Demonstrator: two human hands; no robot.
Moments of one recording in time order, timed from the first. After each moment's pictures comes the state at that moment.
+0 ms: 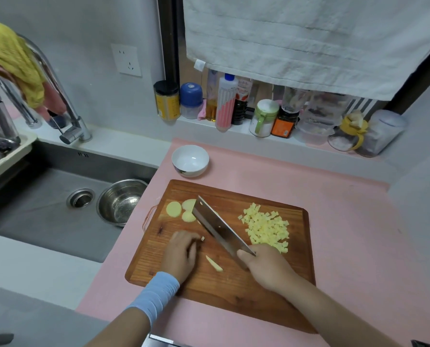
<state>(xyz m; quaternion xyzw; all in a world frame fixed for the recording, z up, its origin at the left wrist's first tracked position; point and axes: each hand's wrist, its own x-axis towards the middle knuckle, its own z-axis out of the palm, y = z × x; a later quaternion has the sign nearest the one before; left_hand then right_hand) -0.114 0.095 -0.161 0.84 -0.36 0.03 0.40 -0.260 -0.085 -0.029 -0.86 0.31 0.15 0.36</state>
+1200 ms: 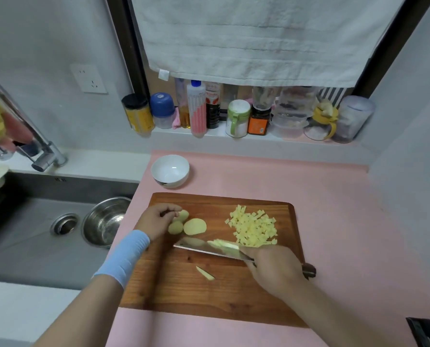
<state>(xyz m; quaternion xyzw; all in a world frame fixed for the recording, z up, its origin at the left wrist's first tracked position) -0.026 0.057 -0.059 0.83 -0.22 -0.25 0.45 -0.287 -0.117 -0.037 -0.98 0.19 0.07 0.09</state>
